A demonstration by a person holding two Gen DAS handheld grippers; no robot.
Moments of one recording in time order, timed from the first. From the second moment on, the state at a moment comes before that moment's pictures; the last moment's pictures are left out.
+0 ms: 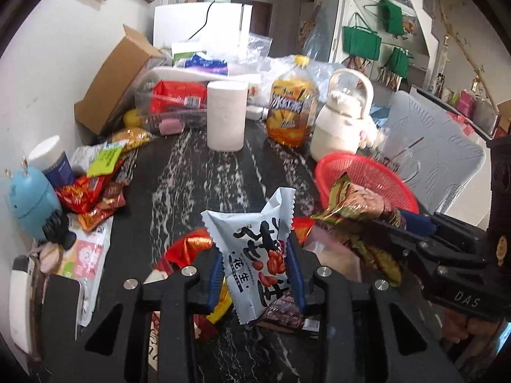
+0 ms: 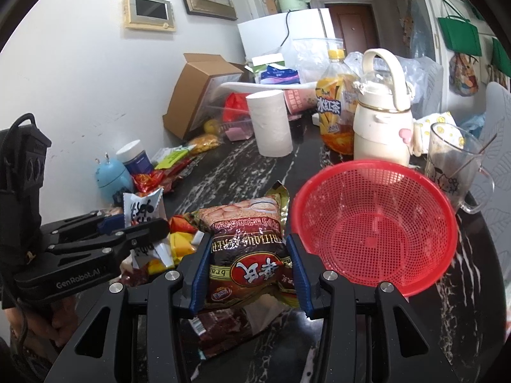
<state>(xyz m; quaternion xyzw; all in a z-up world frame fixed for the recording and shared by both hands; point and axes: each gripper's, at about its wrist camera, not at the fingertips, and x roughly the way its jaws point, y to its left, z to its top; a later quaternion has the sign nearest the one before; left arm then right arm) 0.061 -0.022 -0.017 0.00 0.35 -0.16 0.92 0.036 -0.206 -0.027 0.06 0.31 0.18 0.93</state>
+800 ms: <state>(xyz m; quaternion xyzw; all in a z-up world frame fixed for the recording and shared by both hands) 0.090 -0.111 0.021 0.03 0.32 -0.28 0.90 0.027 -0.271 0.004 0.08 0.30 0.10 0.95</state>
